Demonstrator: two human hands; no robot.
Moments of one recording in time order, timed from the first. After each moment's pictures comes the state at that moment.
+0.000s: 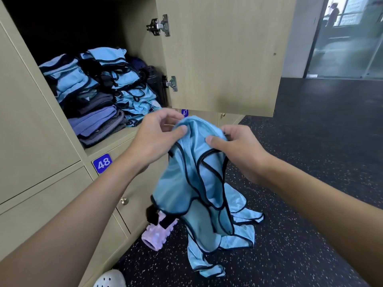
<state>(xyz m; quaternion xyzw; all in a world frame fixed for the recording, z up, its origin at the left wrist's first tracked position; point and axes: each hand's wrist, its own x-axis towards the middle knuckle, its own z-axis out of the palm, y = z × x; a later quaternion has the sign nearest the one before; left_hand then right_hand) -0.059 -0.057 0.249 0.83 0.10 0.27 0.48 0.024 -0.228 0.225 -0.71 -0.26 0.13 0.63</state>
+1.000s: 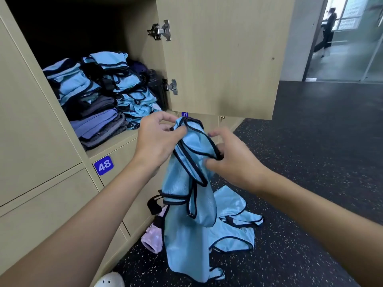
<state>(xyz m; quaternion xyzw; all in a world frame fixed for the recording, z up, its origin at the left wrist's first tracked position) -0.061 -0.080 0.253 0.75 0.18 0.33 0.54 0.003 -0.237 0.227 -0.80 -0.36 0.07 0.47</state>
